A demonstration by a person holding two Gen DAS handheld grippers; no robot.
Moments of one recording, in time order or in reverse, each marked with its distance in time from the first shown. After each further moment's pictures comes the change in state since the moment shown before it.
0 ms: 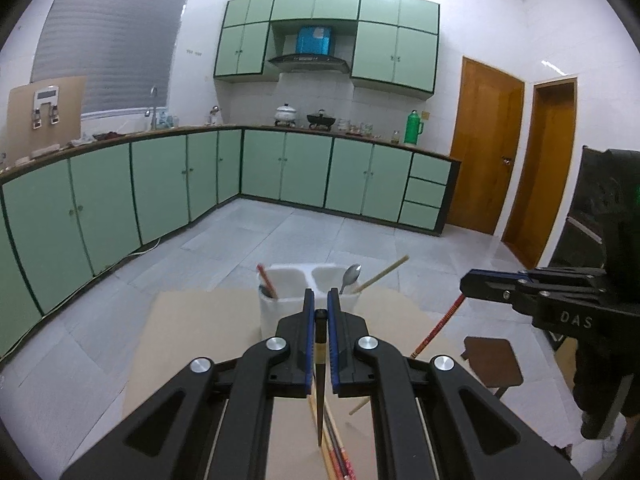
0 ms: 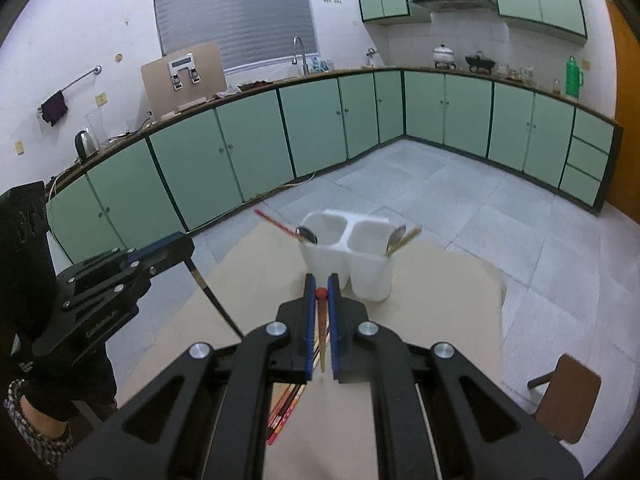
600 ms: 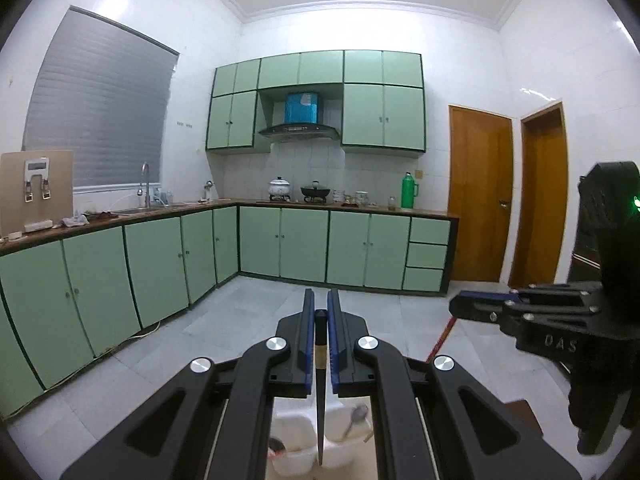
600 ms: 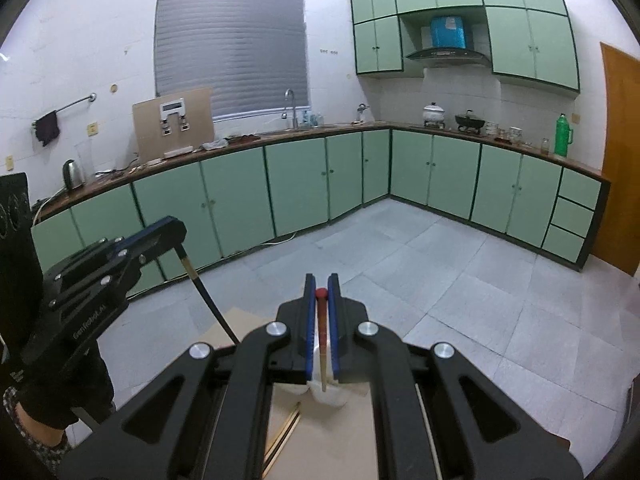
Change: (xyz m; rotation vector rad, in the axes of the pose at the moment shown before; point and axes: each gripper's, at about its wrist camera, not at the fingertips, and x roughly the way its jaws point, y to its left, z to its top) left arm 0.043 -0.011 0.133 0.078 -0.245 0.027; right arm 0.002 -0.035 0.127 -0.048 -0.171 -0.078
